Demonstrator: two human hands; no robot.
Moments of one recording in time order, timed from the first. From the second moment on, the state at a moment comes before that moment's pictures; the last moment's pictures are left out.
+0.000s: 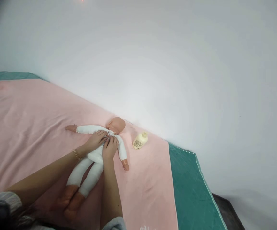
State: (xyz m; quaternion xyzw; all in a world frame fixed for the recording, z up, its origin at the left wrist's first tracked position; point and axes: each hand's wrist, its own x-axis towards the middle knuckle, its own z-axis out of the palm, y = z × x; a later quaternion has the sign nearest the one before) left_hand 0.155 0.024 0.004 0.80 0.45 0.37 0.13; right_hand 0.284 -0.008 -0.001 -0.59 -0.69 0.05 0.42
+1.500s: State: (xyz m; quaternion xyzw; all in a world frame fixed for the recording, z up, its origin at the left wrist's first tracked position) left_hand 0.111 -0.055 -0.012 0.77 0.37 0.49 0.19; right_hand 0.313 -0.092 -0.019 -0.52 -0.66 0.12 0.53
